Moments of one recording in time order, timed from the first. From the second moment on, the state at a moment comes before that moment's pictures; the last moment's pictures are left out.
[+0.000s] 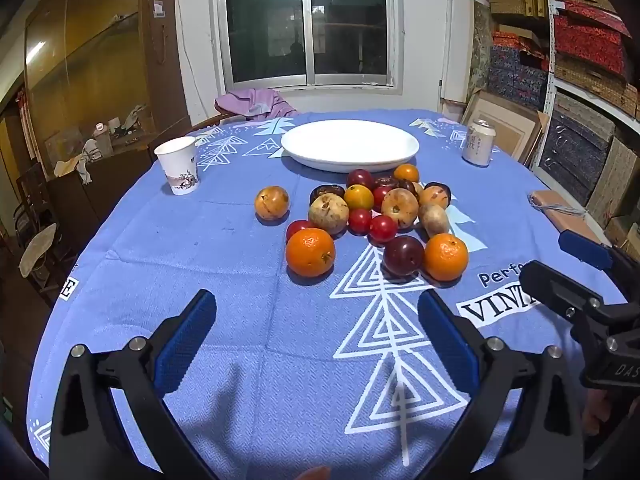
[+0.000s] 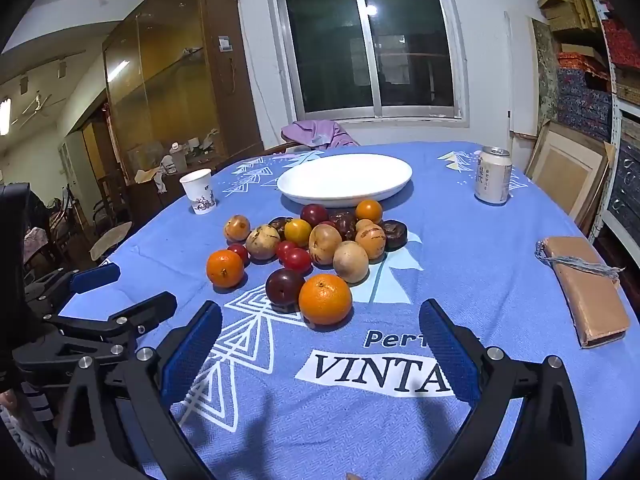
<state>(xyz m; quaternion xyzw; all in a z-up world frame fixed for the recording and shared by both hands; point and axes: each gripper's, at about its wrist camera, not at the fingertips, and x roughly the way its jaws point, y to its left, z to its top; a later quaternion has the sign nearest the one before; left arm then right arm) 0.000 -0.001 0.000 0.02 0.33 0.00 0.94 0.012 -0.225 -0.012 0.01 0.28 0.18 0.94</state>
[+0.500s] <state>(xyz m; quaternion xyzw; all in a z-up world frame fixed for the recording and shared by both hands) 0.000 -0.006 -0.003 0.03 0.33 0.00 0.94 0.011 -0.224 -0.010 0.02 0.28 0.18 0.94</state>
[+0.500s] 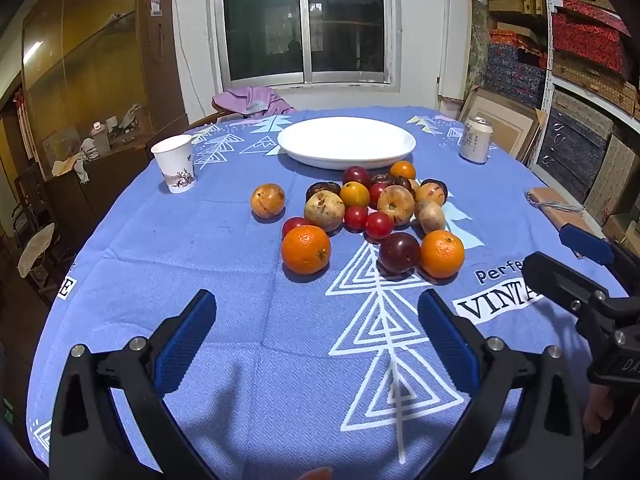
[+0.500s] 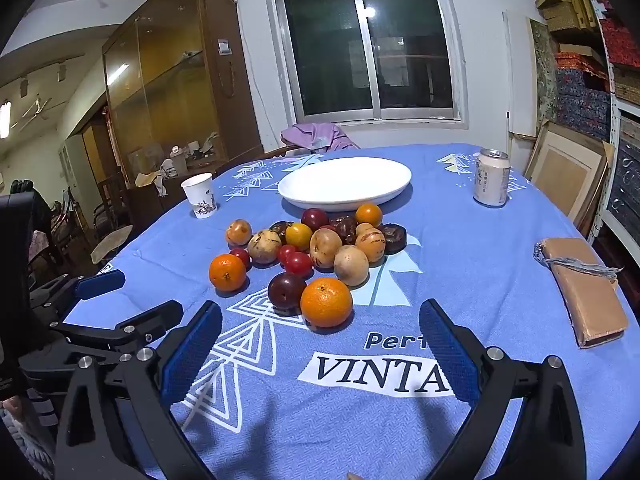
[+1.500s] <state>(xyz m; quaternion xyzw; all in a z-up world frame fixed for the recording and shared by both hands) 0.000 -0.006 -0.011 0.02 0.35 -0.01 0.94 0.010 -0.224 -0.015 0.02 0.28 0.17 0.94</state>
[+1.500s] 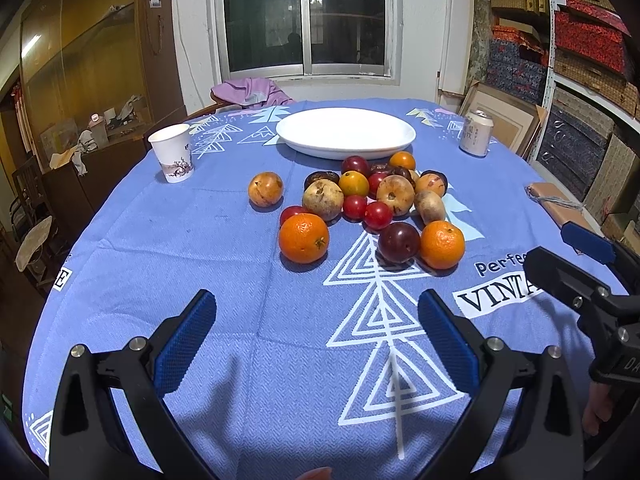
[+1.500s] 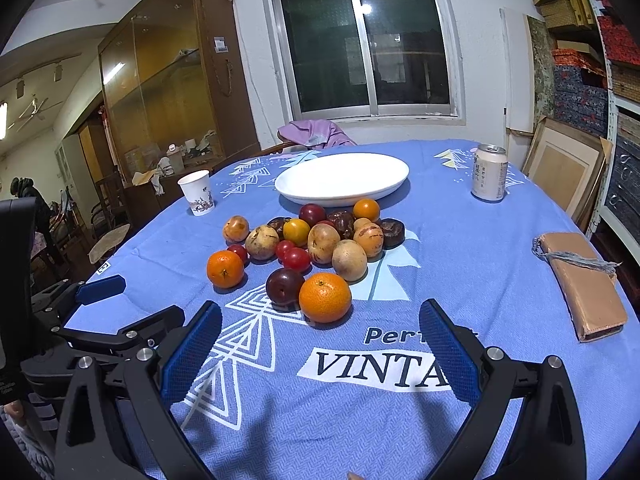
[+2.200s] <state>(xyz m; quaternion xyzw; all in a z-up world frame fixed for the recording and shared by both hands) 0.001 -0.008 -0.015 0.02 0.35 -0.01 0.94 0.009 -0.225 -0.014 0.02 0.28 0.17 0.94</state>
